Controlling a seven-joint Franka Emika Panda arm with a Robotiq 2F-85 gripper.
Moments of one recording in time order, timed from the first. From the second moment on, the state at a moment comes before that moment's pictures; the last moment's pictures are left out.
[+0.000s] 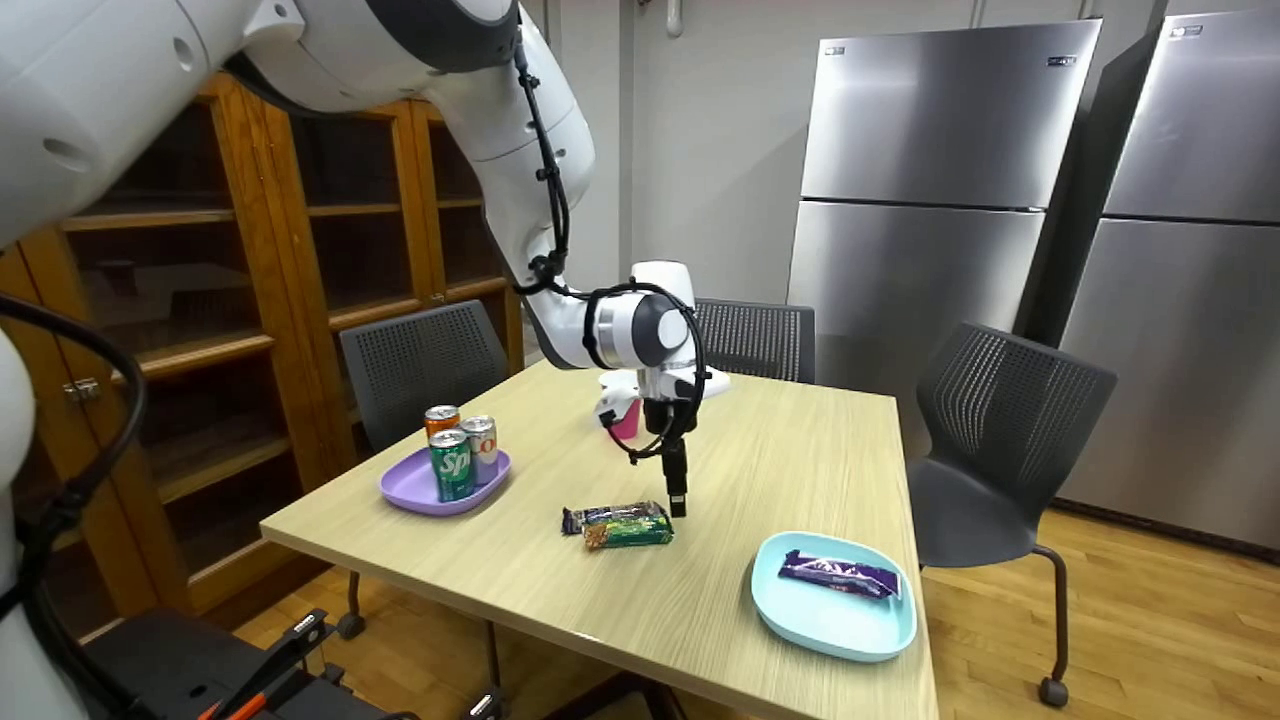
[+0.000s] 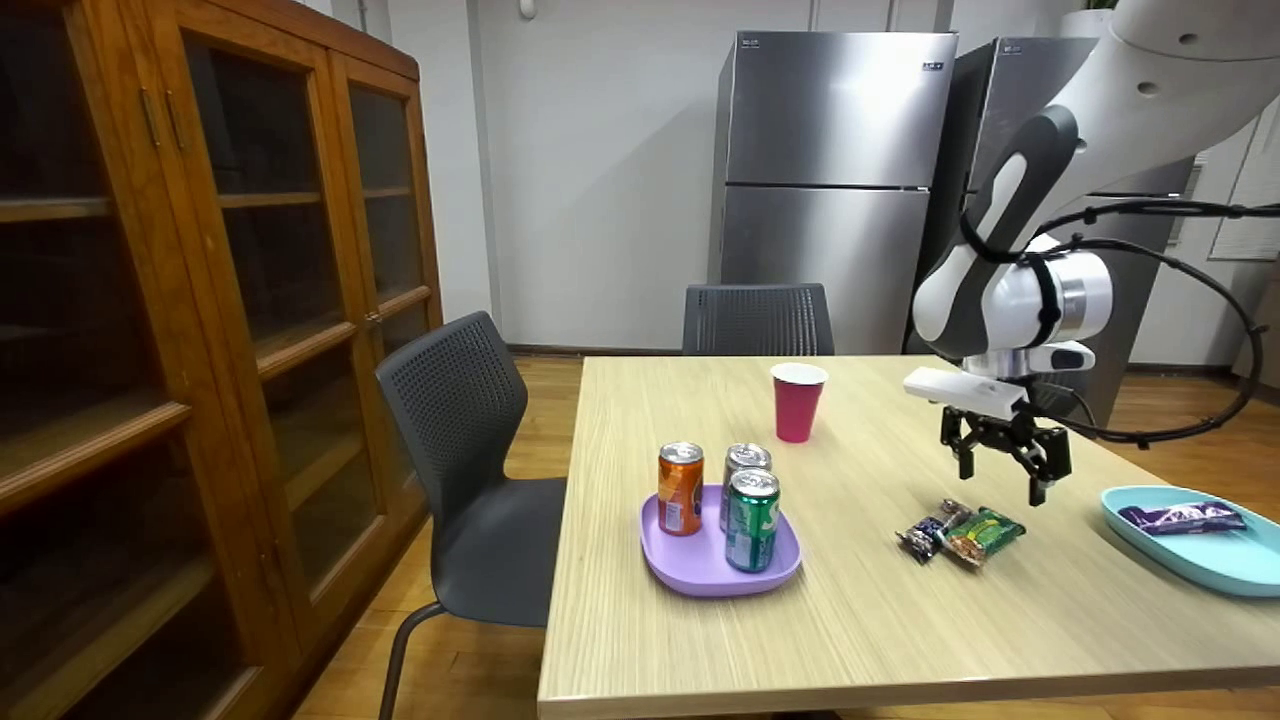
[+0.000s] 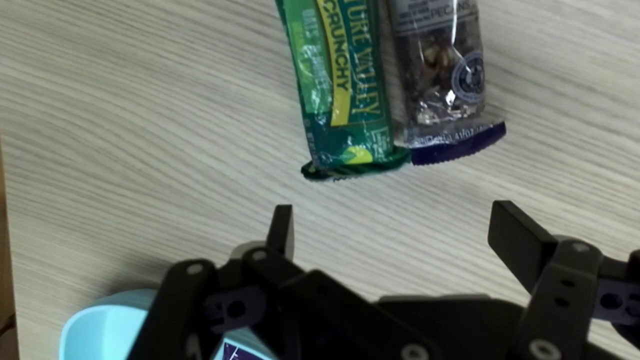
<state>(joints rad) 0.06 0.83 -0.25 -1.76 -0.01 2.50 1.02</state>
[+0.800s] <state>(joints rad) 0.09 0.71 -0.24 -1.99 -0.01 2.51 0.86</state>
